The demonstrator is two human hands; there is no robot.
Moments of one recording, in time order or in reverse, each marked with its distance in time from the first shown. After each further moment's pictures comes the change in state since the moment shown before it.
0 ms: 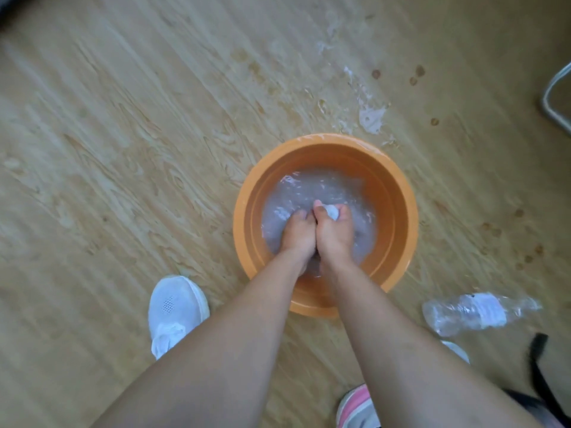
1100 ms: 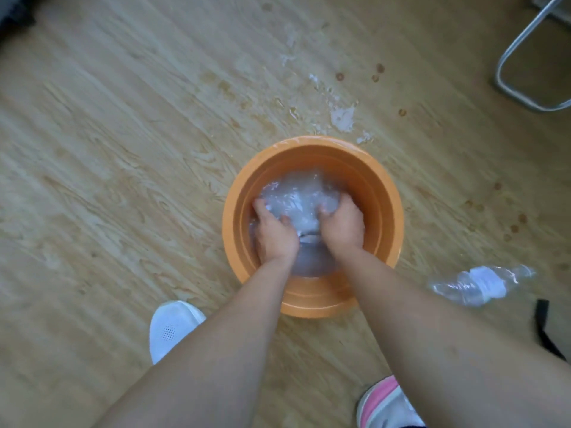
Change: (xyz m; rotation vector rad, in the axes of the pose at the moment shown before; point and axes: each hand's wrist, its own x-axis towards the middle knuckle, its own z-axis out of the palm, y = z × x) left_hand 0.003 -0.002 -0.018 0.189 0.229 0.200; right_hand 0.028 -0.010 -0.032 -0.597 0.020 -0.176
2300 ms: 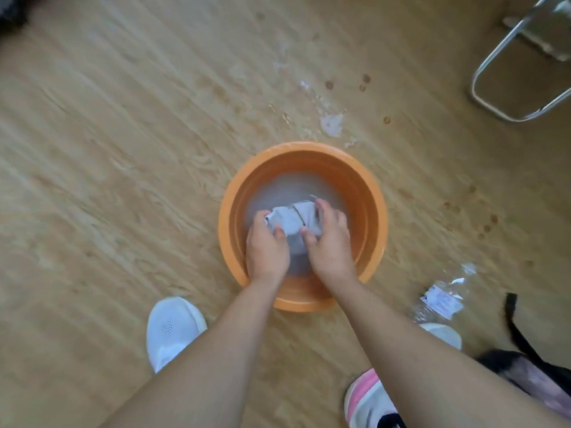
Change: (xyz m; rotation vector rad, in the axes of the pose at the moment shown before) left_hand -0.017 -0.021 -0.014 0.004 0.019 0.253; right_hand -0.053 0.019 -0.009 0.011 -0.060 -0.247
